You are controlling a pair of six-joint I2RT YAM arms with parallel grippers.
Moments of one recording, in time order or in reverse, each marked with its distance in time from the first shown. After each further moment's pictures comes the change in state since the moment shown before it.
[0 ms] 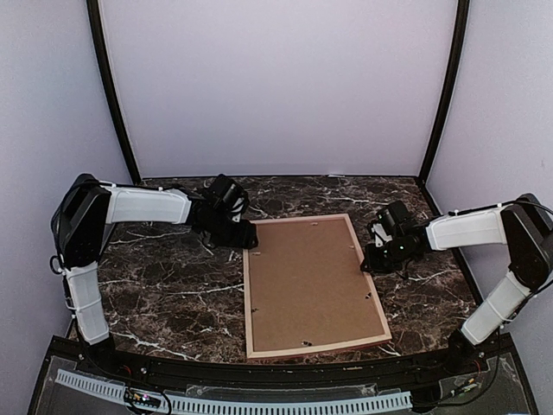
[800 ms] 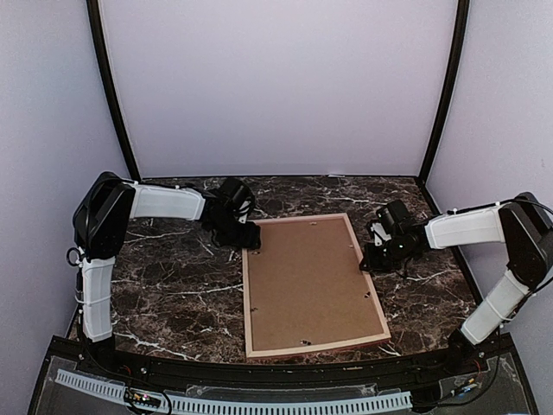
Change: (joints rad) left arm 0.039 0.191 0.174 -0.043 0.005 0.085; right arm 0.000 0.017 0.013 0.005 -0.018 -0.001
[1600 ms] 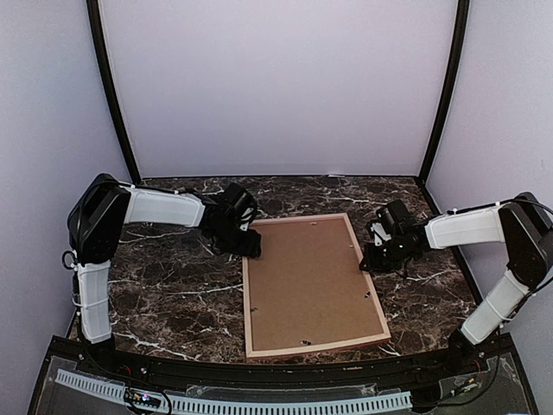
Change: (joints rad) left arm -0.051 -0.051 -0.074 -0.002 -0.027 -0.015; right arm 0.000 0.001 0.000 0.001 0.000 0.000
